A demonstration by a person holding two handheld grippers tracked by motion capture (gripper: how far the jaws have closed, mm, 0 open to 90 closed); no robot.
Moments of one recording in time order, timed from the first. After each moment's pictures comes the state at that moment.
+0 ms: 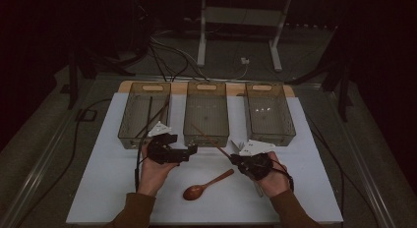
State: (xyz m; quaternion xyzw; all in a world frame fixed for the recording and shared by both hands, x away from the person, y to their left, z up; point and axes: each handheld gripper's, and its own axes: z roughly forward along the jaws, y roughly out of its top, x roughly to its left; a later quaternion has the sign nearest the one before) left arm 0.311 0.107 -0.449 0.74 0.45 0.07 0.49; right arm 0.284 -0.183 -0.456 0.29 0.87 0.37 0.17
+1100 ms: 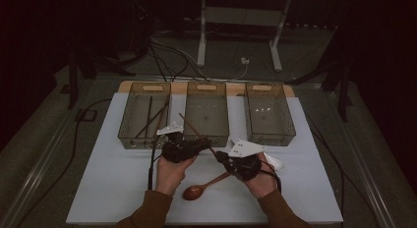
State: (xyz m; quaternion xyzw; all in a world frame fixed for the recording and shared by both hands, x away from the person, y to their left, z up) left arm 0.314 0.080 -0.450 0.70 0.41 -0.04 0.58; right arm 0.276 -0.151 -0.445 0.26 0.84 0.43 0.18
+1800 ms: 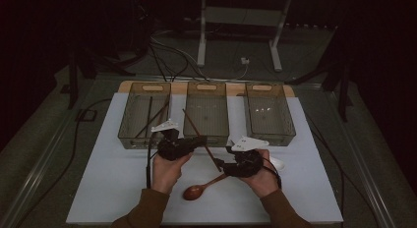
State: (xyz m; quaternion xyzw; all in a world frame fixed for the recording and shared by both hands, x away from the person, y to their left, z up) left arm 0.316 0.095 -0.439 0.70 0.42 -0.03 0.58; right arm 0.288 -0.161 -0.453 0.32 0.84 0.42 0.15
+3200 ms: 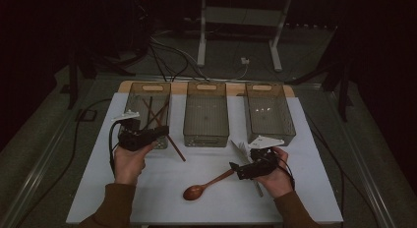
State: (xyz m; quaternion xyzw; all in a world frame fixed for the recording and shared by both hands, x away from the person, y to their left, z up) left arm 0.326 0.187 -0.421 0.69 0.49 0.03 0.53; right arm 0.293 -0.203 -0.462 0.38 0.83 0.38 0.15
